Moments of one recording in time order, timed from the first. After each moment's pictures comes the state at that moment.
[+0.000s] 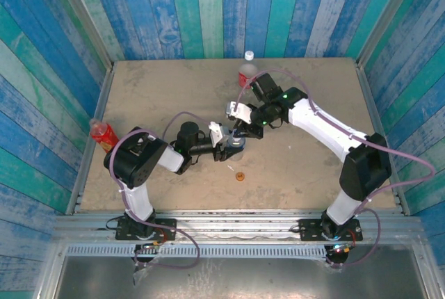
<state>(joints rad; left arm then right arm) -0.54 1.82 0.51 1.10 0.76 0.13 0.62 1.68 1.42 -0.82 -0.50 -0.68</state>
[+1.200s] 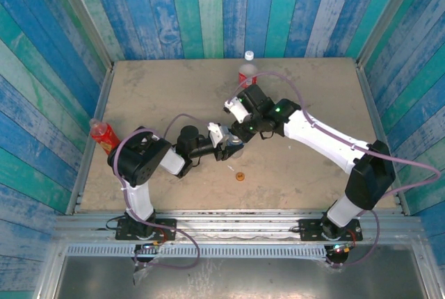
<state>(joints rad) -0.56 1.85 0.48 1.22 0.65 0.11 0.77 1.62 1.39 -0.75 -0.09 -0.05</state>
